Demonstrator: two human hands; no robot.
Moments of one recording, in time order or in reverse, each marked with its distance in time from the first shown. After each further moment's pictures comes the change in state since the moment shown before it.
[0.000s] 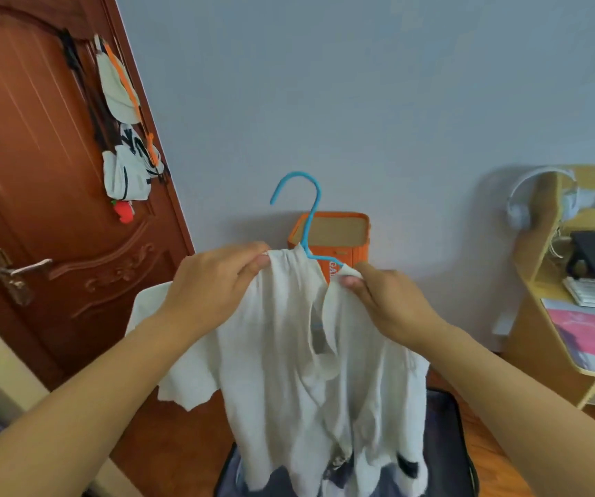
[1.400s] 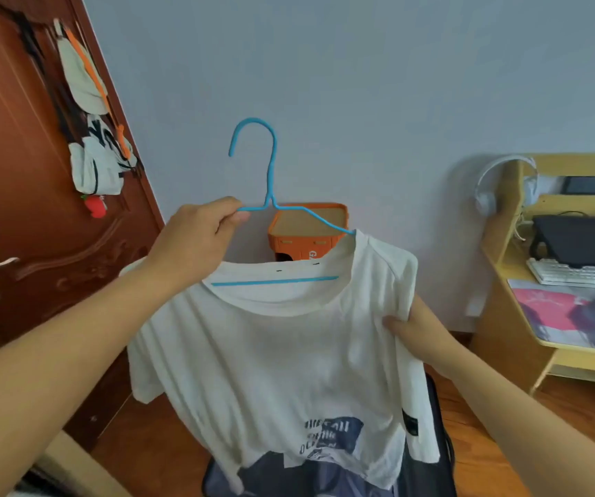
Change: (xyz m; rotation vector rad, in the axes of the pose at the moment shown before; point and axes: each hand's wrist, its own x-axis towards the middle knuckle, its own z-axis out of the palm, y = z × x) left_hand 0.041 0.005 -0.011 -0.173 -0.049 -0.093; right_hand -0.082 0.076 0.018 0.483 -0.033 0.596
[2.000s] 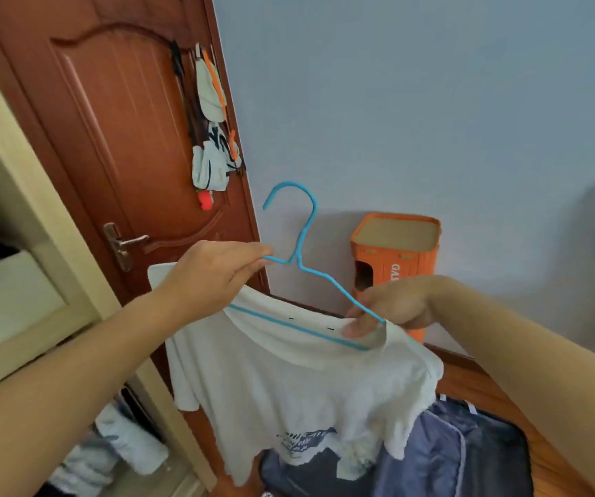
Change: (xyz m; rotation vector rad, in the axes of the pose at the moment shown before) left_hand -0.081 -0.033 -0.075 0.261 0.013 0.195; right_hand 0.050 -0.165 0.077 -0.292 -1.099 0.044
